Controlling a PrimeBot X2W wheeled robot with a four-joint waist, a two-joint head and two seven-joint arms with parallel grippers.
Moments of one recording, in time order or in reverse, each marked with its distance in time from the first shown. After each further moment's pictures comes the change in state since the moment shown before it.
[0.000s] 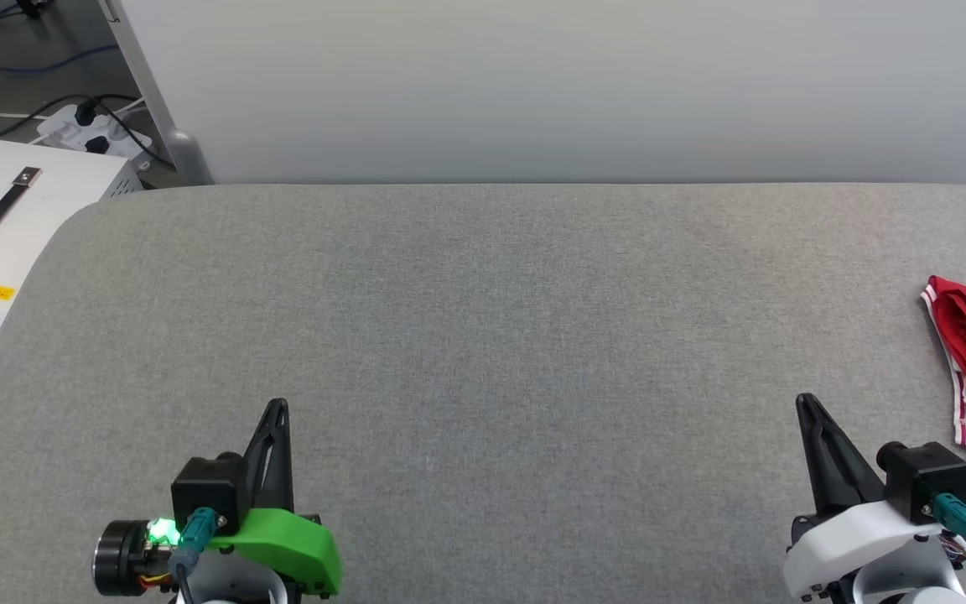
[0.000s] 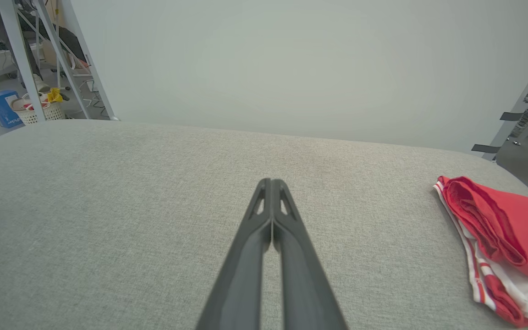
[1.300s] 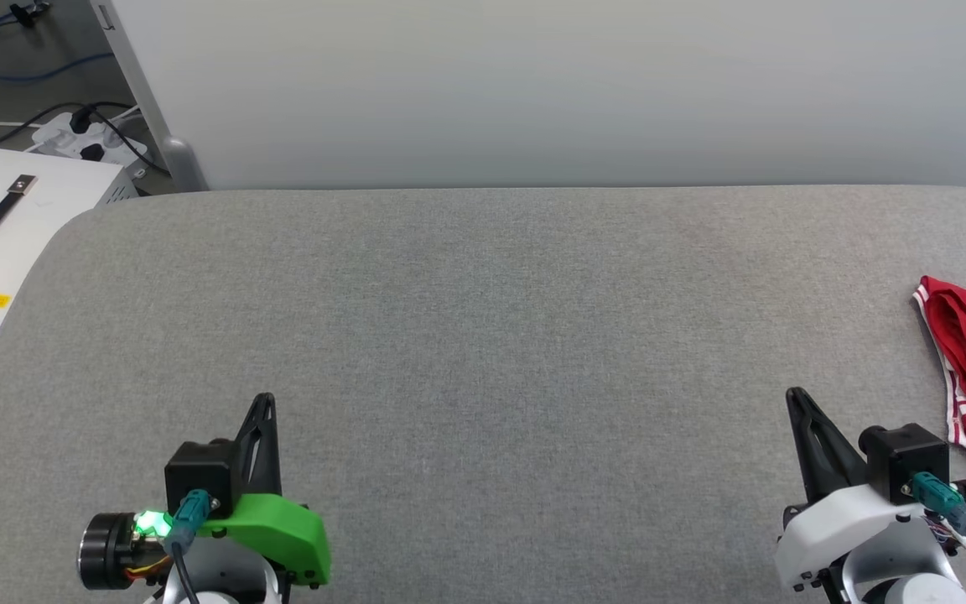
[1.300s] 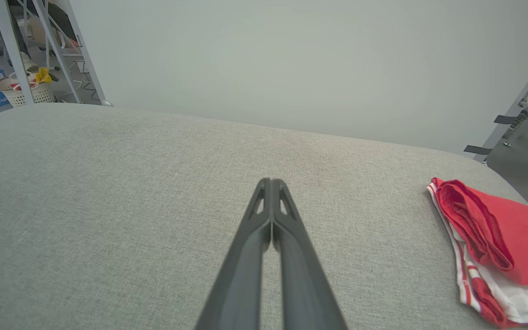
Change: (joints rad) left arm -0.010 0.000 0.023 -0.029 0.032 0.010 0.078; right arm -0.022 0.015 0.001 -0.014 -0.058 0.000 0.079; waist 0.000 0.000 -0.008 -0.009
